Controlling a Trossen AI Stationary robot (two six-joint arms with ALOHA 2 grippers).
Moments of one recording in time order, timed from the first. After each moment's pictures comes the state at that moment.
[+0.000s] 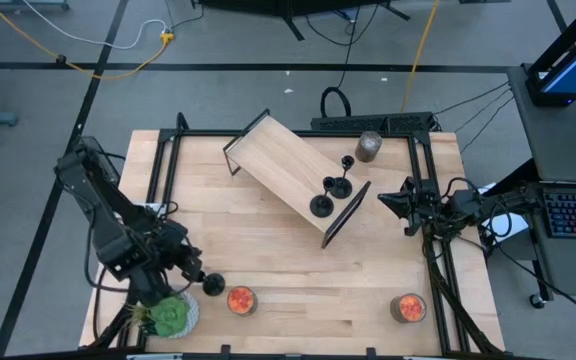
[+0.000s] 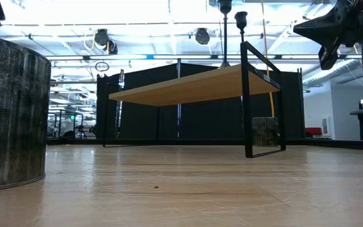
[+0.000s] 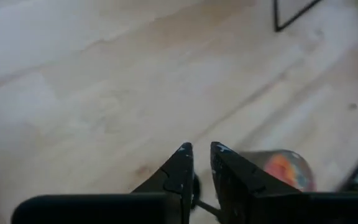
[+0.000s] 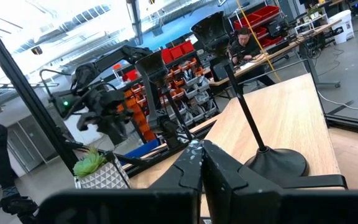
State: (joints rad) left arm -0.91 1.23 1.09 -1.26 -0.59 -1.91; right arm 0.26 0.08 0.16 0.07 0.47 0.42
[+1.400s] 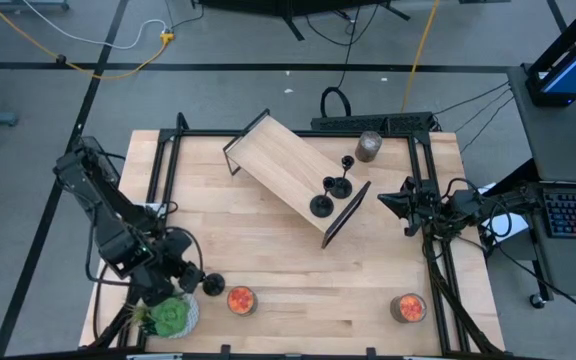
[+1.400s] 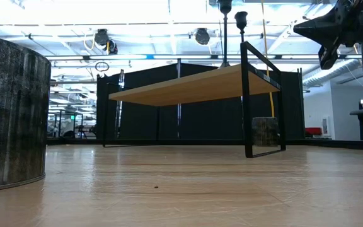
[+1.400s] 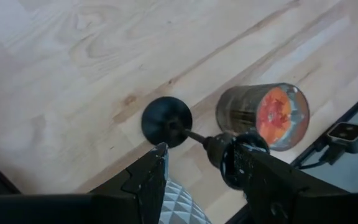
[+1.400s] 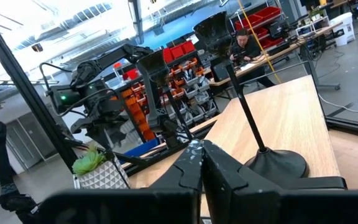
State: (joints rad) left arm -0.87 1.22 1.09 -1.14 -0.31 -1.87; right arm 0.26 0.08 0.16 0.07 0.47 0.41
